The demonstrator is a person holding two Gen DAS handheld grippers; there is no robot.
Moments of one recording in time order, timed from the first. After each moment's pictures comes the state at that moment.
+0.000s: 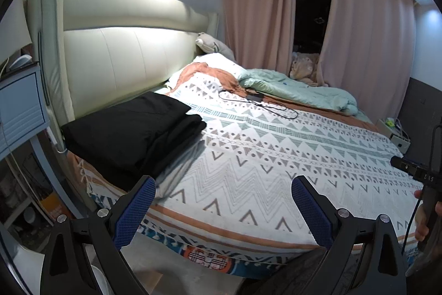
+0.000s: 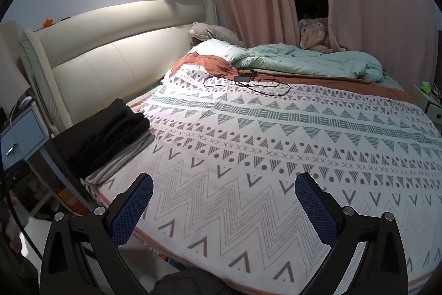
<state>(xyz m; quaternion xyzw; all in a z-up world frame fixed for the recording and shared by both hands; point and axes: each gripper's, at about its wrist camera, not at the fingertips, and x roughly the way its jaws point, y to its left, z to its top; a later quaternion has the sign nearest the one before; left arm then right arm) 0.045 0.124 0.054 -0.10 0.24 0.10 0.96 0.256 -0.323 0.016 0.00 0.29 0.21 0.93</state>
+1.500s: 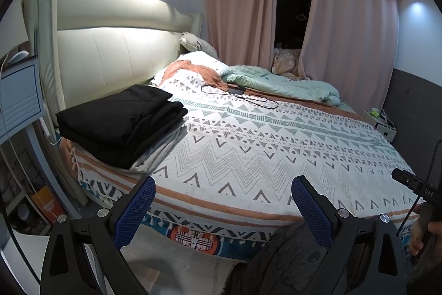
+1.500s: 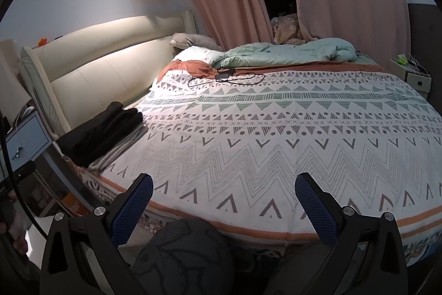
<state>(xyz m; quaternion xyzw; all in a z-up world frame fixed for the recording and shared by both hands) -0.005 0.084 0.034 -0.09 0.23 0.06 0.97 0.158 -0.381 -0.029 0.05 0.28 0.17 0.95</state>
